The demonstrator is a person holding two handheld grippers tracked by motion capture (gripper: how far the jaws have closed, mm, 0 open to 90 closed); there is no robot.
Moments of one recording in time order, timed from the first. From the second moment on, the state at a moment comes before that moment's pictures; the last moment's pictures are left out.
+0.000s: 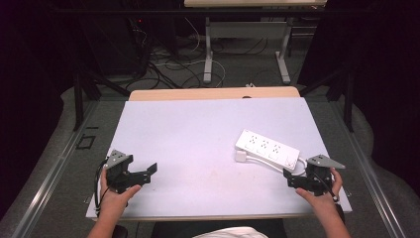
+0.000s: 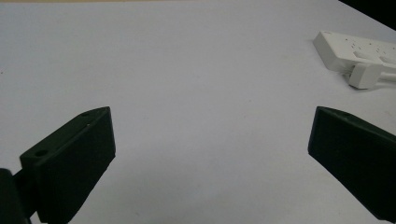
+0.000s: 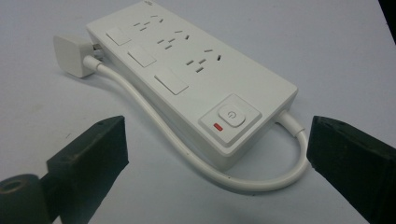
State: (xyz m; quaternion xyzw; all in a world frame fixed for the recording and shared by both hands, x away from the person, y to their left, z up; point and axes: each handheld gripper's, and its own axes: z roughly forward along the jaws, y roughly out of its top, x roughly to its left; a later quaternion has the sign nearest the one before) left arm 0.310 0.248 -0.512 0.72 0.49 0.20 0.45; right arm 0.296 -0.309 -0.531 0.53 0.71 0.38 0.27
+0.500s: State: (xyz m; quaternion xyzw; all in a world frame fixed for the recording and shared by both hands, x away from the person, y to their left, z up) left arm 0.305 0.249 -0.513 0.71 0.50 0.20 0.45; right arm 0.297 -0.313 -0.523 0.54 0.71 0.37 0.28
